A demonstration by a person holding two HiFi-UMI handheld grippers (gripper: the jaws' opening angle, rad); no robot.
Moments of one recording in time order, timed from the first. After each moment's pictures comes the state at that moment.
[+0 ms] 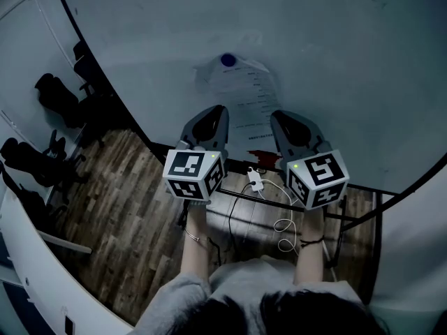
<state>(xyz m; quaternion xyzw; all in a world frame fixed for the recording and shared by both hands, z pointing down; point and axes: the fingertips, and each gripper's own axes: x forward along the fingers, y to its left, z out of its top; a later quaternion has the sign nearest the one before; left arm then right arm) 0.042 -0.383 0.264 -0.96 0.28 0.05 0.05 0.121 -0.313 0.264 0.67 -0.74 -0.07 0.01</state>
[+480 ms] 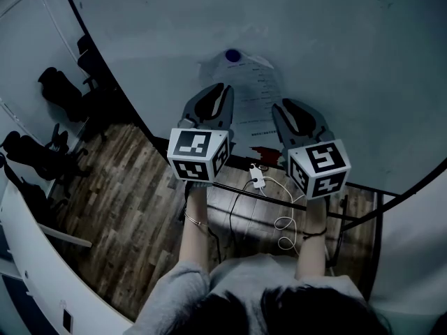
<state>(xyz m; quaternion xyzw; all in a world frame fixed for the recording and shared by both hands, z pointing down) 0.054 -0.395 0.232 -0.95 0.30 0.05 0.10 0.130 -0.322 0.257 0.68 -0.73 -0.08 0.03</state>
